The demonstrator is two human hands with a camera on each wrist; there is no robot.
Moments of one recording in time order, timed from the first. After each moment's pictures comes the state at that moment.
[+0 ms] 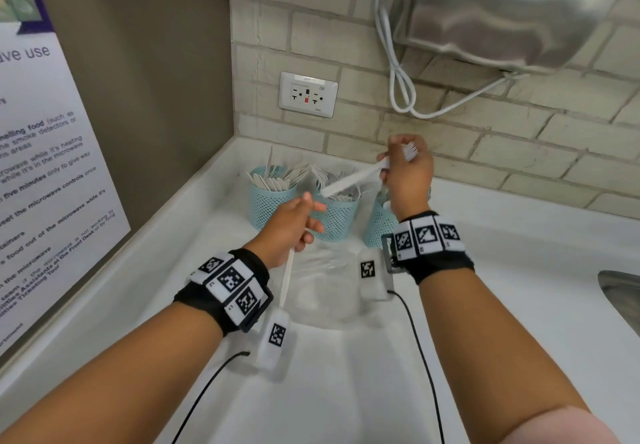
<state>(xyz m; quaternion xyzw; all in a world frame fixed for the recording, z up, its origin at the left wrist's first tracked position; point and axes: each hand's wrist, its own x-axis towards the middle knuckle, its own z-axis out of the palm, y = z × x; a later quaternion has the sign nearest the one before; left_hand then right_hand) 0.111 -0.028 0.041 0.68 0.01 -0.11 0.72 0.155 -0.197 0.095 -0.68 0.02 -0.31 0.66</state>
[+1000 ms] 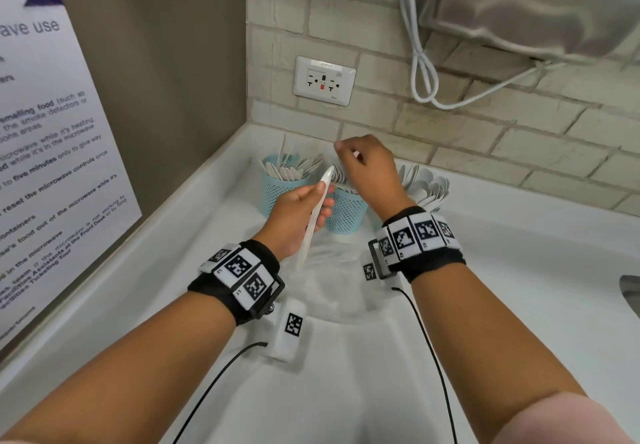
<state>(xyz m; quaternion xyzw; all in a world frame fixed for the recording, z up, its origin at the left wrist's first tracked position) 0.121 -0.025 0.028 0.56 0.01 -0.06 0.82 0.168 -0.155 0.079 -0.90 -0.14 -0.23 0.35</state>
